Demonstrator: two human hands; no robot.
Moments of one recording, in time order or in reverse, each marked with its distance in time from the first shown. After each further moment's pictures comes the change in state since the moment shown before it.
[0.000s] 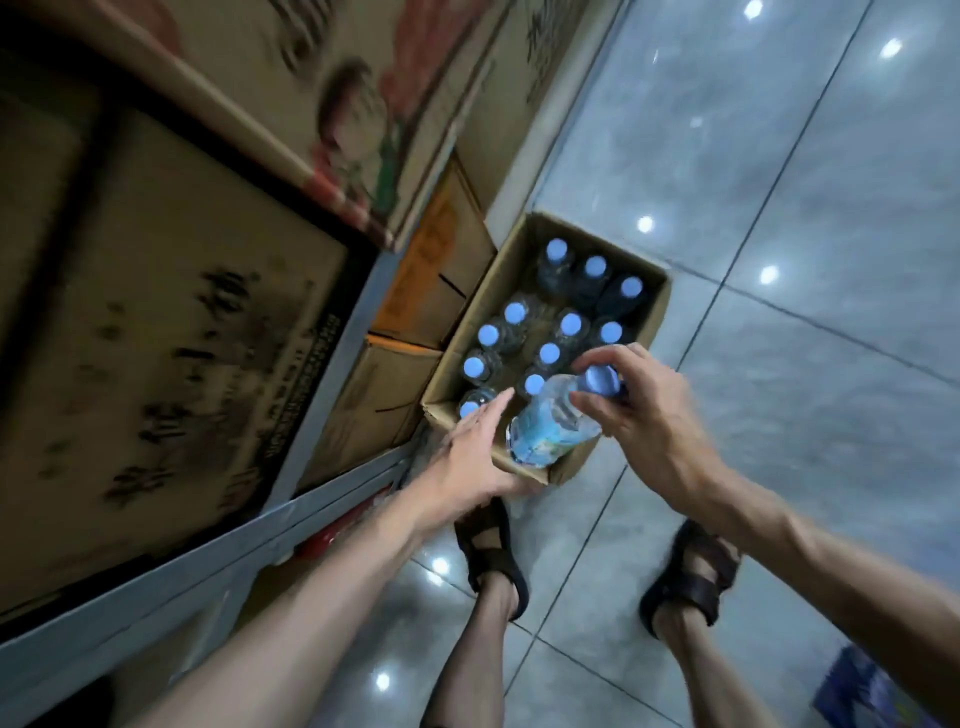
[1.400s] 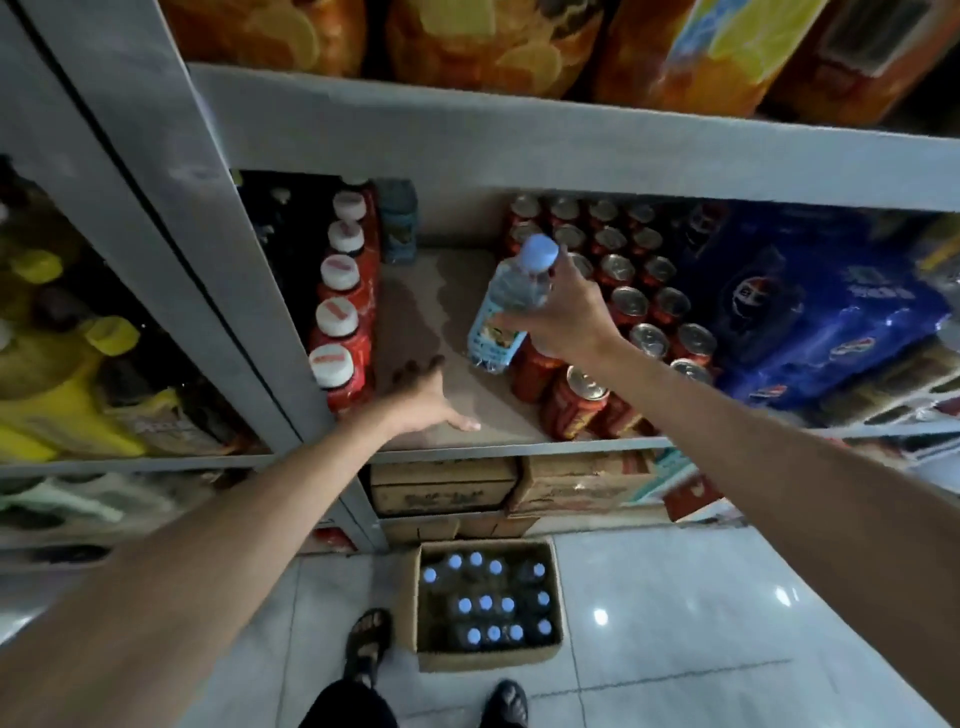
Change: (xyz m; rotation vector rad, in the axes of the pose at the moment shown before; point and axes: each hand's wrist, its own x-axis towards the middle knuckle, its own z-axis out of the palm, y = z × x) left_hand -0.440 0.230 -0.272 -0.499 0.815 -0.355; right_hand -0.056 -0.686 -0.091 -0.367 -0.538 -0.769
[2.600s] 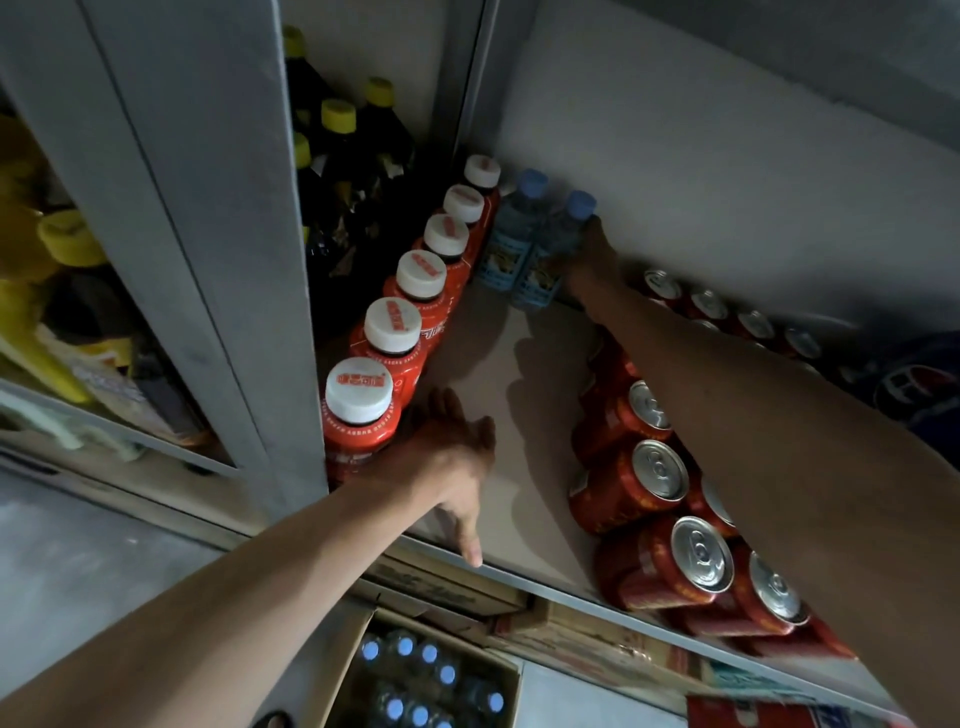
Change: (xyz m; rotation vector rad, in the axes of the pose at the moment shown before) left_hand 0.071 -0.018 0.006 0.631 -0.039 -0.047; right_hand 0.256 0.023 0.128 -0.104 -0.114 -0.136
